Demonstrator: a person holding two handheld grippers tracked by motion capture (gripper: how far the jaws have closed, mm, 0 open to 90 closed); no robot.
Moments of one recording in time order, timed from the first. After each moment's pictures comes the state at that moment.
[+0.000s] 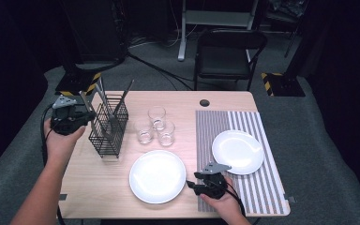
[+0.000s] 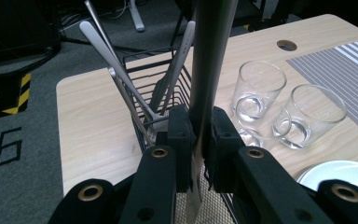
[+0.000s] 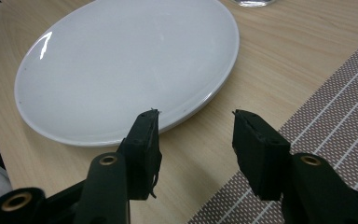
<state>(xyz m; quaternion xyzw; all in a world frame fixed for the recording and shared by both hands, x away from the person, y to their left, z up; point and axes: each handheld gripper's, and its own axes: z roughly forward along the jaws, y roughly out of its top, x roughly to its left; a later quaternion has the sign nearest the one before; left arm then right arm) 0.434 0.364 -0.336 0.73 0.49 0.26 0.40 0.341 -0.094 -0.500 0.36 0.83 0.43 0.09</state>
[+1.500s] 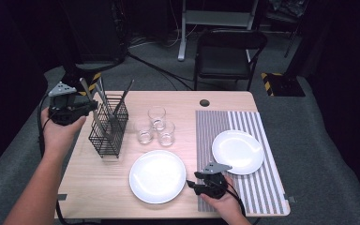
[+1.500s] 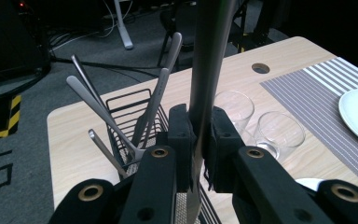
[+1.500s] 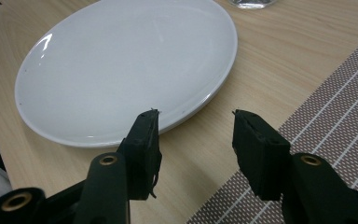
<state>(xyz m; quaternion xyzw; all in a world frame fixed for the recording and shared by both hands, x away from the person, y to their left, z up) 0.431 0.346 -0.291 0.73 0.46 0.26 0.43 0.341 -0.095 -0.499 0.36 0.82 0.43 0.09</state>
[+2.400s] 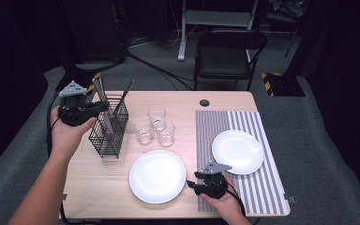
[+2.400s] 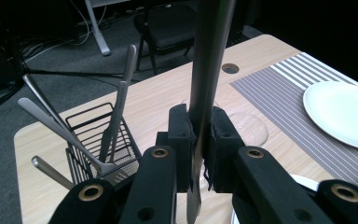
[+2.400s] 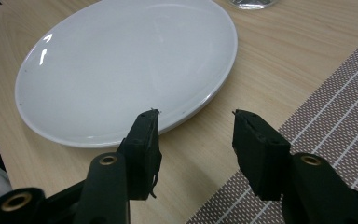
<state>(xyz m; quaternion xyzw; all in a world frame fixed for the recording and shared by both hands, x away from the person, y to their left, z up) 0.423 0.316 -0.281 0.76 0.42 0.24 0.44 0.341 -0.095 -0.499 0.36 0.82 0.43 0.10</state>
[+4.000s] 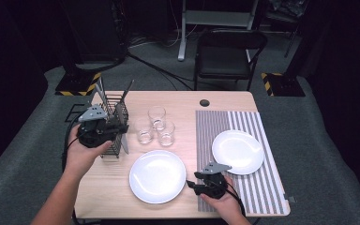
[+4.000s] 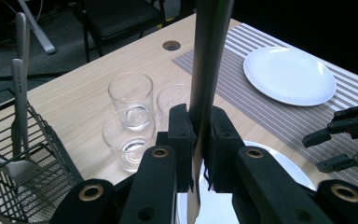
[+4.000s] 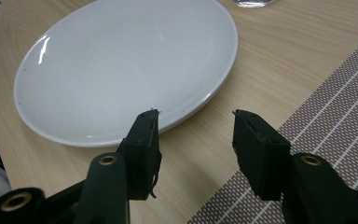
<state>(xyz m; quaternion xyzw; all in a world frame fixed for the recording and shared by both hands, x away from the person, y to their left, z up) 0.392 0.276 -0.321 0.80 0.35 0.18 0.45 0.341 -0.094 -0.500 0.36 0.82 0.43 0.09</state>
